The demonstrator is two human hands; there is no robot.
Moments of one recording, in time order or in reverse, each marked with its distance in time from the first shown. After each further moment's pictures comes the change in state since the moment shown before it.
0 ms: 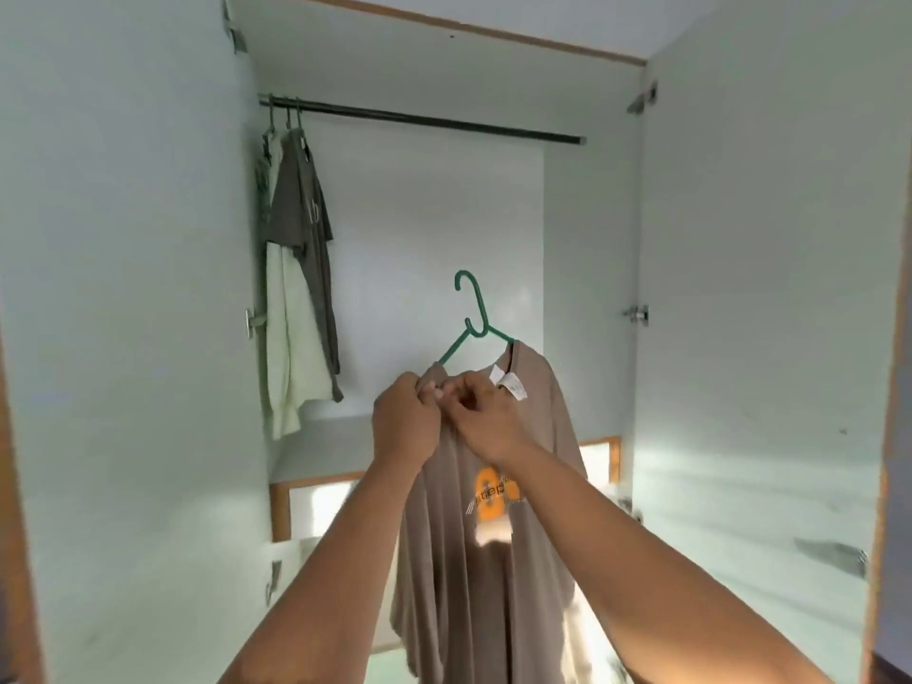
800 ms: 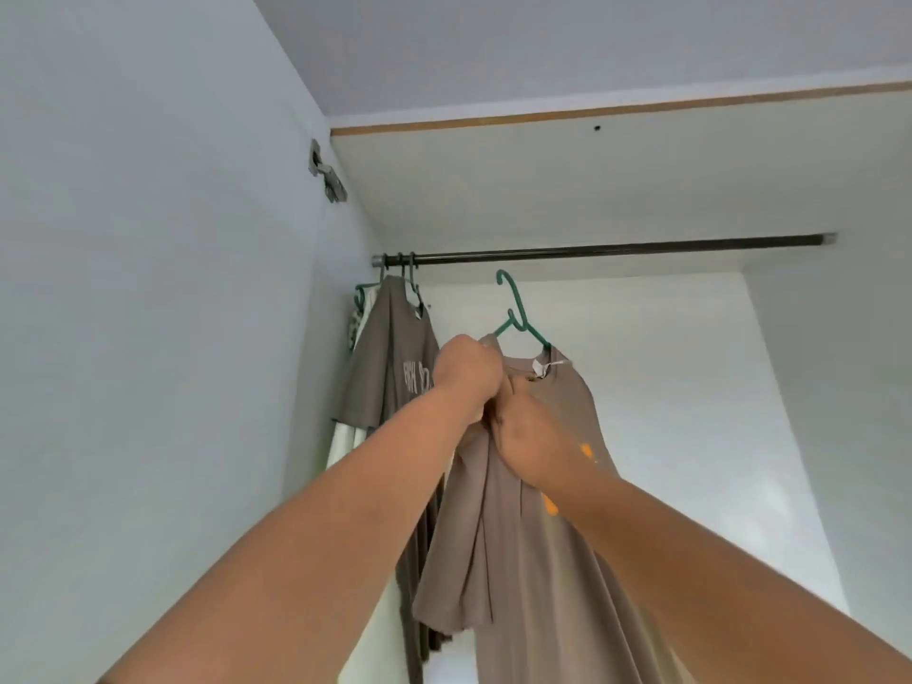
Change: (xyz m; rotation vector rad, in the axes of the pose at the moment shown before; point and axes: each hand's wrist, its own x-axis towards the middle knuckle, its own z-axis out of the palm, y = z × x) left_hand 0.490 -0.027 0.061 0.113 0.255 0.020; right_hand 0.533 0.045 0.128 -0.468 0.179 -0.688
